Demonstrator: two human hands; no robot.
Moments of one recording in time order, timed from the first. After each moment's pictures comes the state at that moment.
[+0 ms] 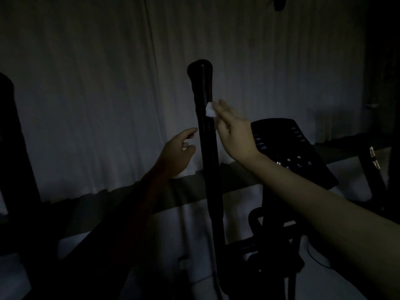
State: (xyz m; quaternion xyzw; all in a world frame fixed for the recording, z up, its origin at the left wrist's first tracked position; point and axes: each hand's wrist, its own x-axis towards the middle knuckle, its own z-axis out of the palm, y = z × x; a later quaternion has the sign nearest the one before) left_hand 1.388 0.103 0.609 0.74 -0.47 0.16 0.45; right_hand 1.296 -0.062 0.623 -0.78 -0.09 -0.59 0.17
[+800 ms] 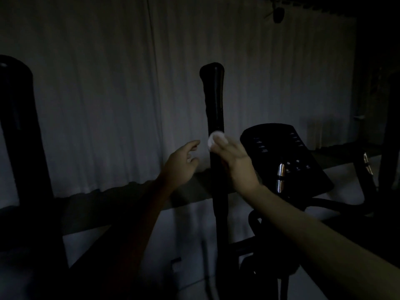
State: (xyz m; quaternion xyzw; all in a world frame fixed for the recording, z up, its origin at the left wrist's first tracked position) left_hand 1.397 0.119 0.578 0.76 -0.45 0.12 0.45; right_hand 1.293 -0.037 0.553 -0.83 -0.06 -0.55 0.05
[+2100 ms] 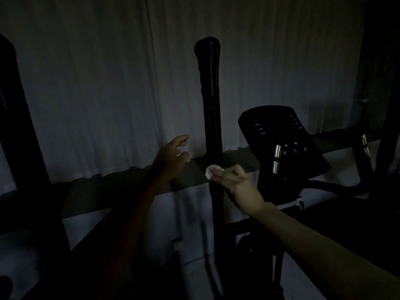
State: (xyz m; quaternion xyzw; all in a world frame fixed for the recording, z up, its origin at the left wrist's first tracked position) left_hand 1.389 0.135 0.553 0.78 -0.41 0.12 0.45; right_hand 1.275 -0.052 0.453 -0.86 -0.07 -0.50 -0.02
